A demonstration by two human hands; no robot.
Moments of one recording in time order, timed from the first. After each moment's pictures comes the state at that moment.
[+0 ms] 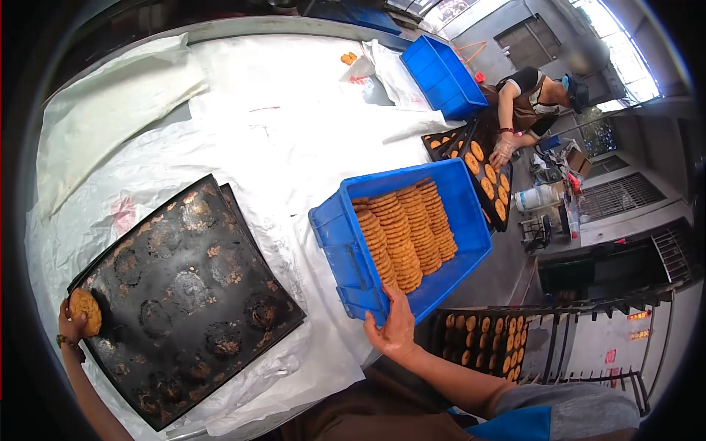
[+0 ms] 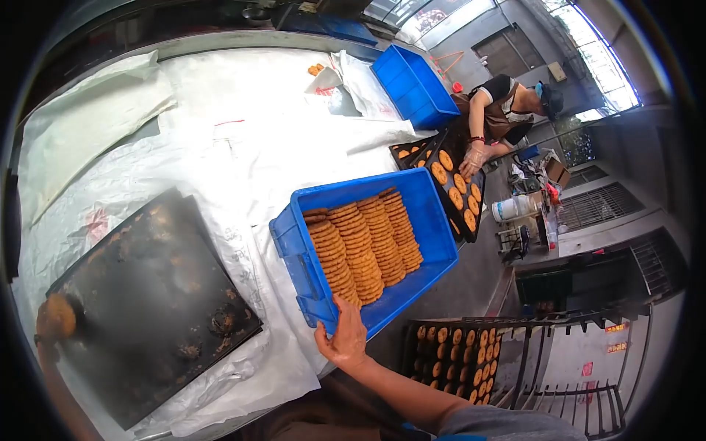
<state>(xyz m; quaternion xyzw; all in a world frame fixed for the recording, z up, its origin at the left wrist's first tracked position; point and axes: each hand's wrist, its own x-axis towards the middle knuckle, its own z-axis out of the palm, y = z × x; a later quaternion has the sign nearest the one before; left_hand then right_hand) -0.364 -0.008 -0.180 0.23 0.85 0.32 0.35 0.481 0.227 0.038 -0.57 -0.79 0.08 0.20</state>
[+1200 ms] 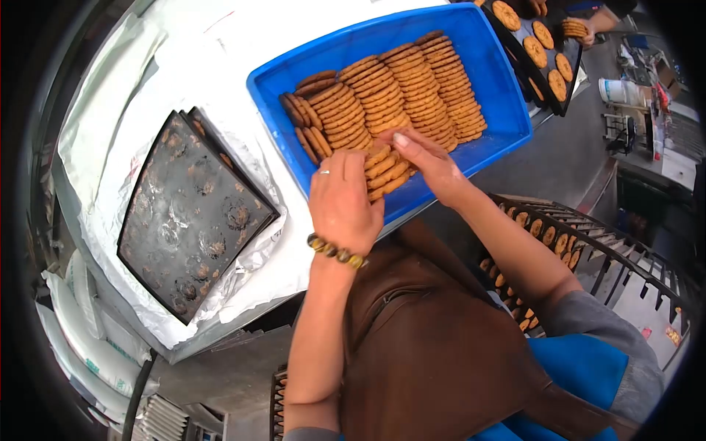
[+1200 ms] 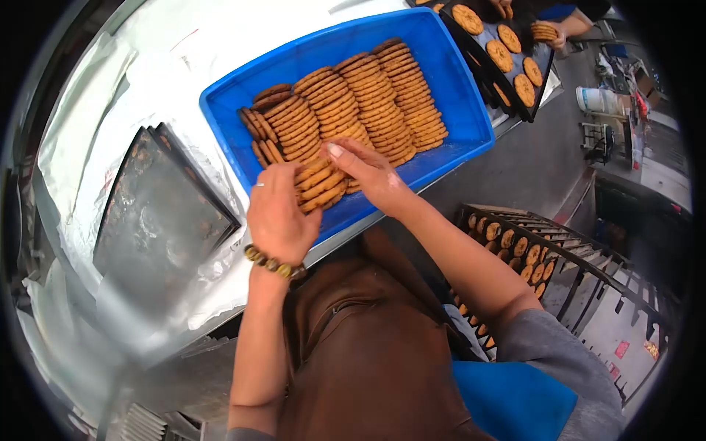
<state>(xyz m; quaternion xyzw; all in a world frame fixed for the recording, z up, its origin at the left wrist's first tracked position) 0.475 0.301 0.111 0.64 0.66 0.29 0.25 0.662 0.363 0.076 -0.50 -0.47 0.69 0.24</state>
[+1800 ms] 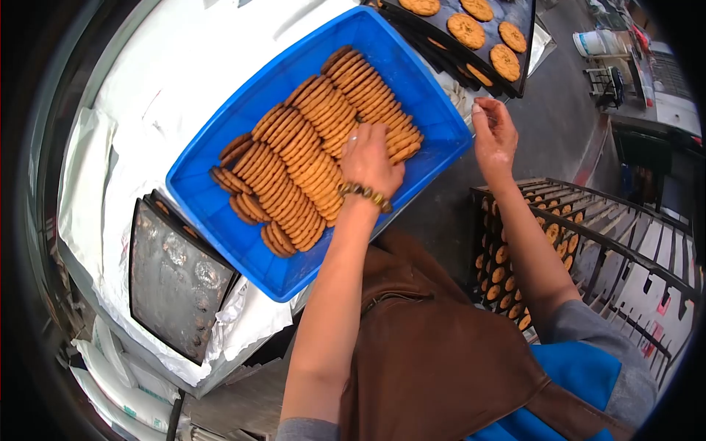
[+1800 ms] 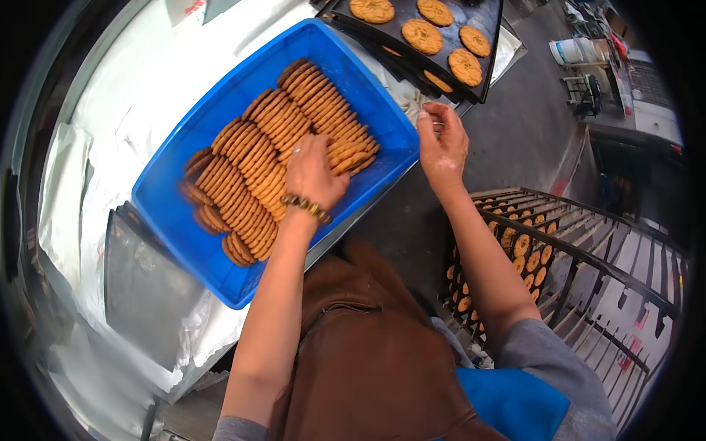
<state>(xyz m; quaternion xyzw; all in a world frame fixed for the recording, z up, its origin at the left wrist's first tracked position) 0.690 0.435 0.036 0.69 0.60 0.25 0.31 0.919 0.450 0.078 -0.74 -0.52 0.18 0.39</state>
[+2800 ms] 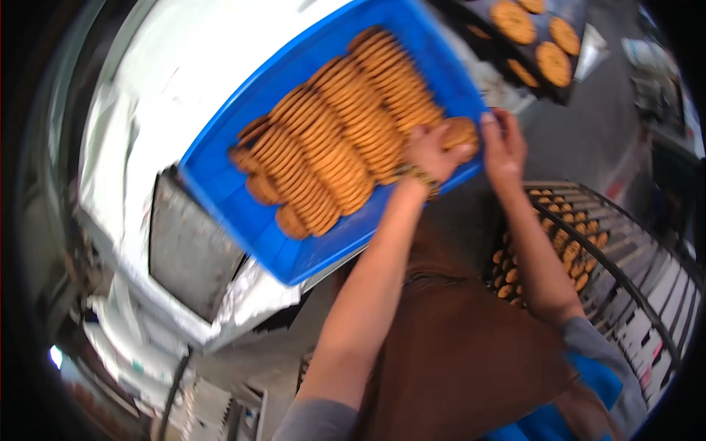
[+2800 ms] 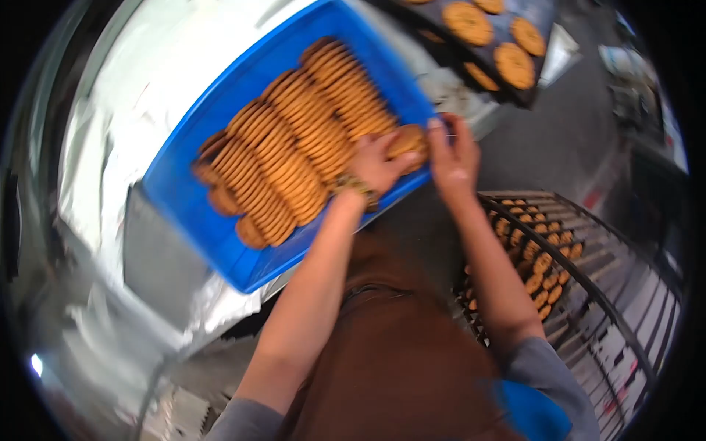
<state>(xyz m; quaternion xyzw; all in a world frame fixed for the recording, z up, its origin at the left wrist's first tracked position) 0.769 0.442 -0.029 0.58 0.61 0.16 0.52 0.928 0.448 0.024 -0.75 -0.48 0.29 0.34</state>
